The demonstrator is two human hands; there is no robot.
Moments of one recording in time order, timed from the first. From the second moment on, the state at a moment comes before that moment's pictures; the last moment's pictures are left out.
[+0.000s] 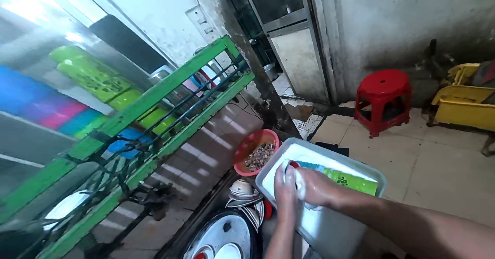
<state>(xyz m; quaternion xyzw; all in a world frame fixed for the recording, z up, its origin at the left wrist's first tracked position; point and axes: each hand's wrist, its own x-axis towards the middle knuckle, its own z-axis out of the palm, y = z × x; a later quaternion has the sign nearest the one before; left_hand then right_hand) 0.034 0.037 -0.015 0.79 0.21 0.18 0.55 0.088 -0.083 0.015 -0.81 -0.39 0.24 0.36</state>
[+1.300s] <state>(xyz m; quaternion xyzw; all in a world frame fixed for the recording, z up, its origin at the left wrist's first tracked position) 0.026 0.046 -0.008 0.74 0.24 0.08 0.63 0.086 -0.096 -0.004 -0.78 -0.49 0.18 0.35</state>
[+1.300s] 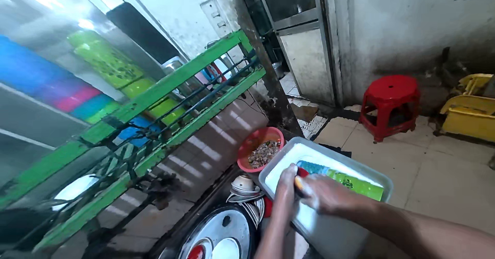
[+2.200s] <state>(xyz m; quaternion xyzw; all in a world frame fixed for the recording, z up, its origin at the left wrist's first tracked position) 0.041 0.056 0.011 0.68 0.29 -0.09 0.67 0.086 -0.111 -0.005 -0.78 -0.58 0.12 0.20</state>
